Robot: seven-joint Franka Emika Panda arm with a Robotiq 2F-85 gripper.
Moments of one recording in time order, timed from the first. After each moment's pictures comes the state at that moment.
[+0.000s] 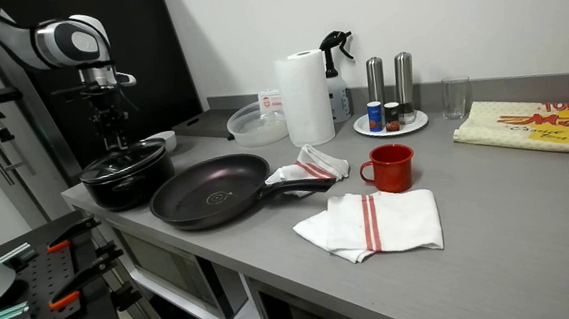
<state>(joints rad) 0.37 0.20 0.30 -2.31 -0.07 2.25 0.19</state>
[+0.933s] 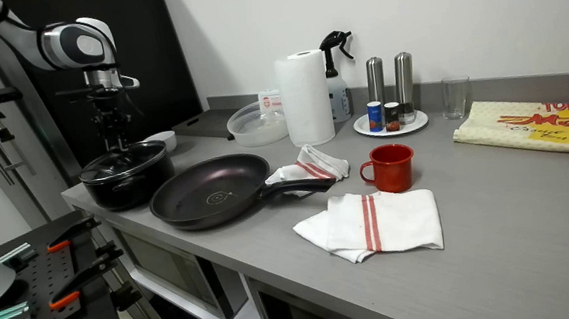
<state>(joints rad) 0.36 0.24 0.31 -2.28 -0.03 2.25 0.13</state>
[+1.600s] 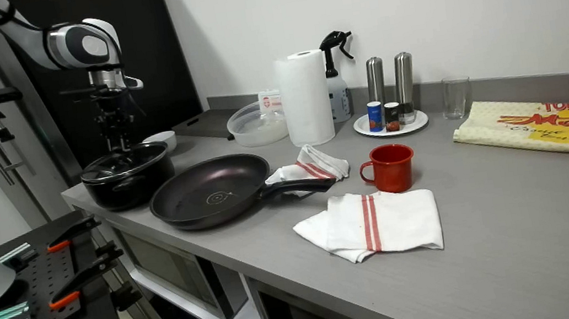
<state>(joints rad) 0.35 0.26 0.31 -2.25 -0.03 2.22 0.13</state>
